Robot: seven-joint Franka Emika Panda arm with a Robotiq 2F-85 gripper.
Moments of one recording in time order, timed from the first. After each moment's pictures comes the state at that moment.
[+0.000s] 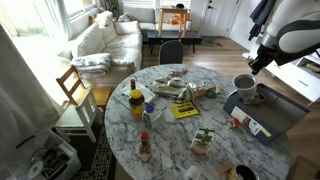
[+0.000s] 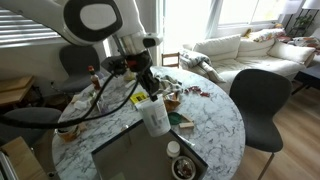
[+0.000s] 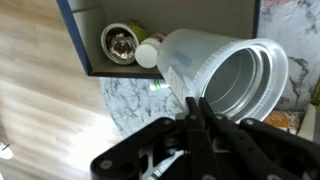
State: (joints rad) arm -0.21 -0.06 -0.22 -2.20 -0.37 2.33 0.13
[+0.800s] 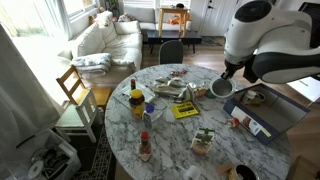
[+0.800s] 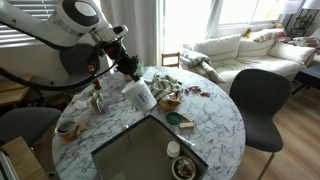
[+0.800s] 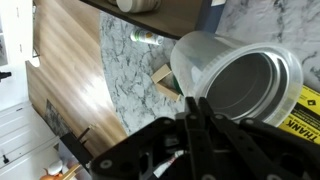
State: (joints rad) arm -0.07 -0.03 0.02 -2.21 -0.81 2.24 0.42
